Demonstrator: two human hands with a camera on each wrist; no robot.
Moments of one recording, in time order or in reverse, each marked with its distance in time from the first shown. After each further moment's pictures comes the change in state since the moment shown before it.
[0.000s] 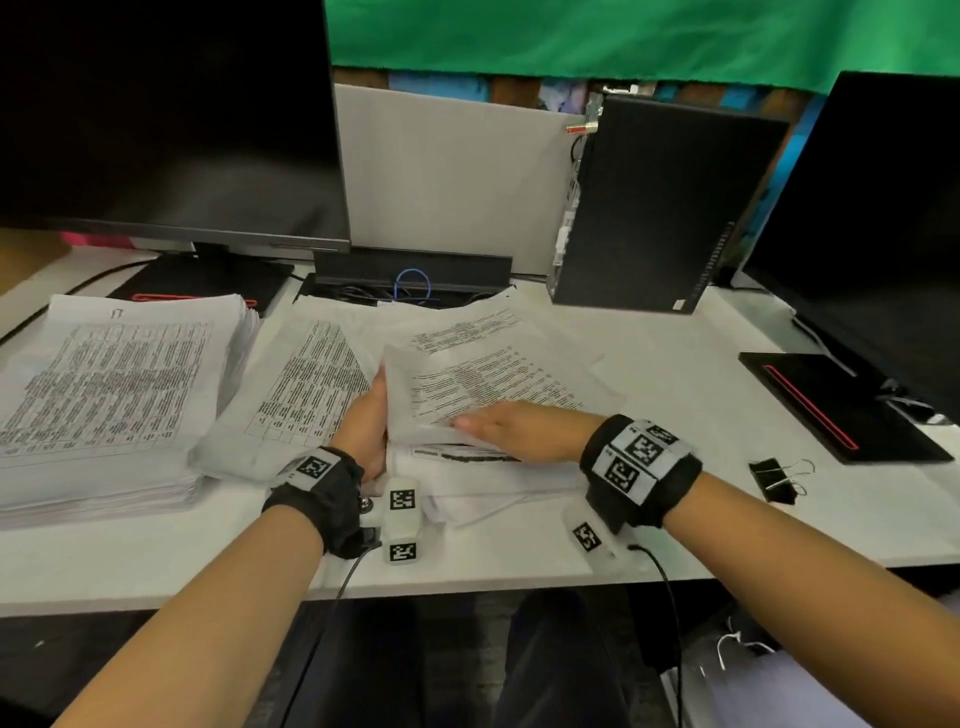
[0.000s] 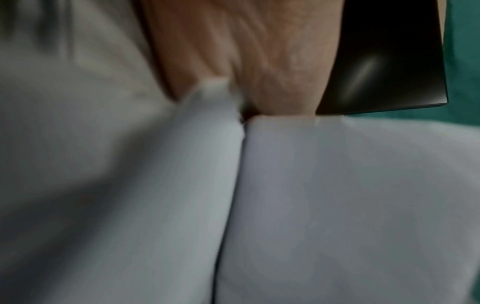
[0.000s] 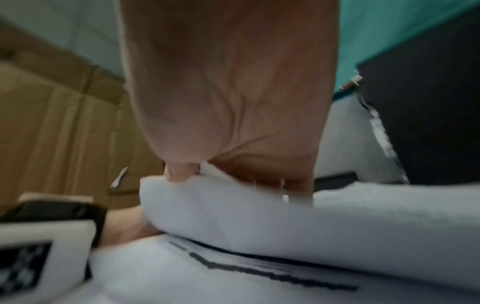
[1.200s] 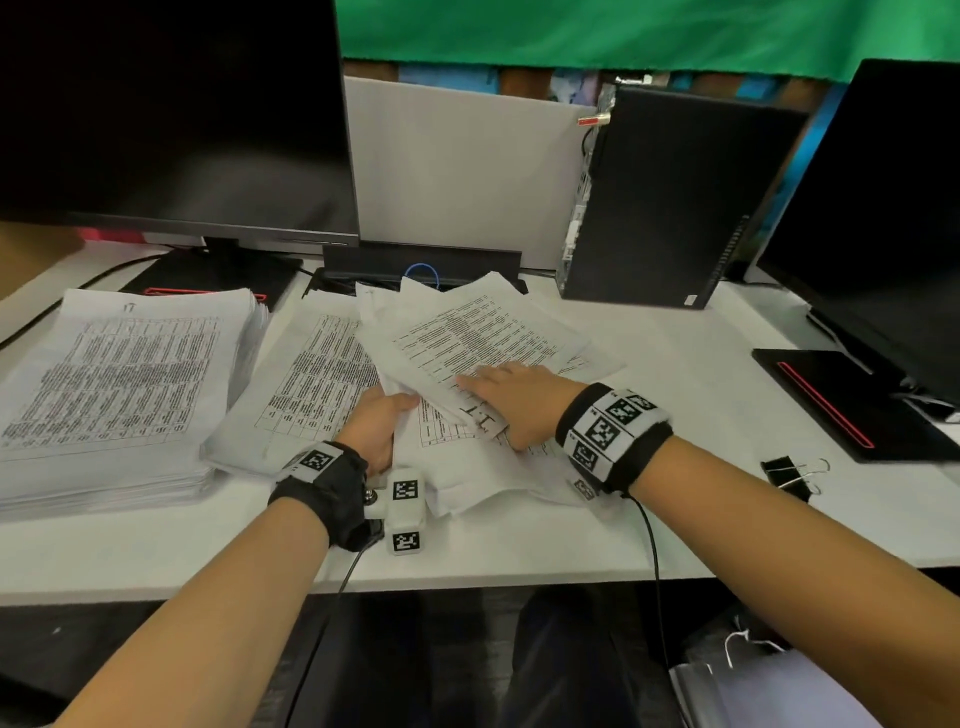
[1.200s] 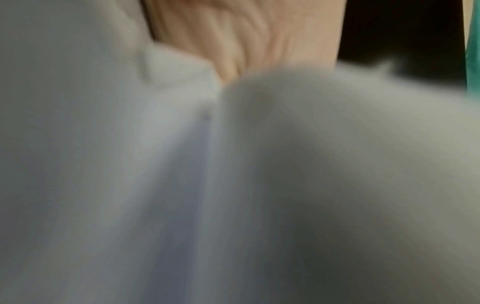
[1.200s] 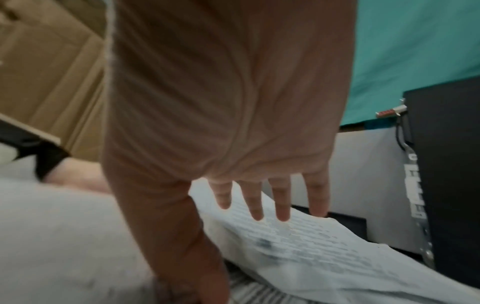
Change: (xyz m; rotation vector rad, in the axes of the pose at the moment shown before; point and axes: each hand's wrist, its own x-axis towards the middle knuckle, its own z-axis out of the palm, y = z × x) left_hand -0.002 0.003 0.001 0.021 0.098 0.024; right_hand 0.039 0.011 -0.011 -0.600 -0.026 0.118
